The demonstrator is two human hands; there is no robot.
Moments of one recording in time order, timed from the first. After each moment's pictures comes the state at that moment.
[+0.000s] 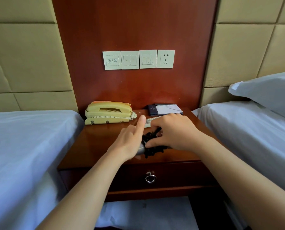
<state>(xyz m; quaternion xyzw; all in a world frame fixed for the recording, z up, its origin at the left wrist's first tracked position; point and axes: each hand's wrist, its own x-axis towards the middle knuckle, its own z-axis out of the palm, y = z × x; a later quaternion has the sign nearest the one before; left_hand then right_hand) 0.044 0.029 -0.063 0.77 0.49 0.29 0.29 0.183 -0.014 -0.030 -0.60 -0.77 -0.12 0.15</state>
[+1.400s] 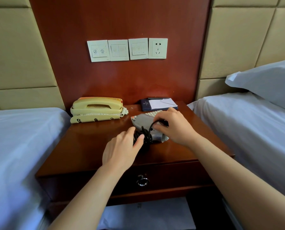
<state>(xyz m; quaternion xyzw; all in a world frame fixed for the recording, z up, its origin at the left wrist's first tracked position) 0.066 0.064 -0.117 0.83 0.50 0.25 0.01 0.244 0.043 -0.086 -0.61 -0.73 -0.05 0.32</state>
